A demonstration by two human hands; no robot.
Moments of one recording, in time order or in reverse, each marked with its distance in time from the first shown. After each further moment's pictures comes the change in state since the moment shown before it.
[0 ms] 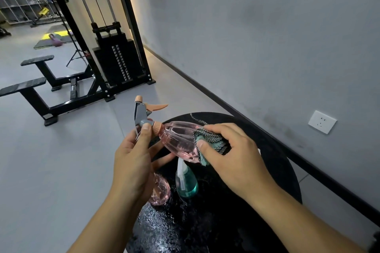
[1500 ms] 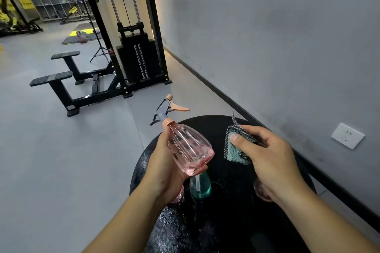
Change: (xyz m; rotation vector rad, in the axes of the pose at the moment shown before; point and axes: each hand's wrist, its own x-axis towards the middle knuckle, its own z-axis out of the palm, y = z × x) left_hand 0.005 -0.012 -0.010 -0.112 -0.160 -0.381; right_hand 0.015 0.025 0.001 0.404 0.032 0.270
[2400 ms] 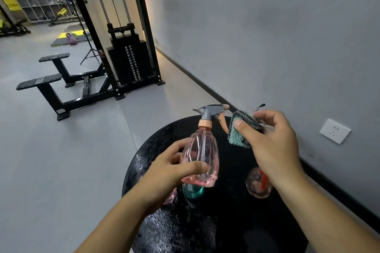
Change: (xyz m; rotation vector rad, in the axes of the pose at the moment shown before) left_hand -0.004 -0.014 -0.012 0.535 -0.215 0.043; right_hand 0.010 -0.017 -0.020 -0.117 0.202 -0.135
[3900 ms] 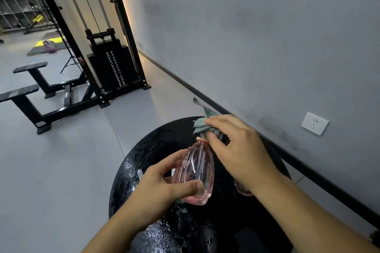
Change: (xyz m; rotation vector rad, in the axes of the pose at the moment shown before) left_hand -0.012 0.005 0.024 0.167 -0.039 0.124; right_hand -0.005 -0.004 0.003 -0.470 -0.219 -0.373
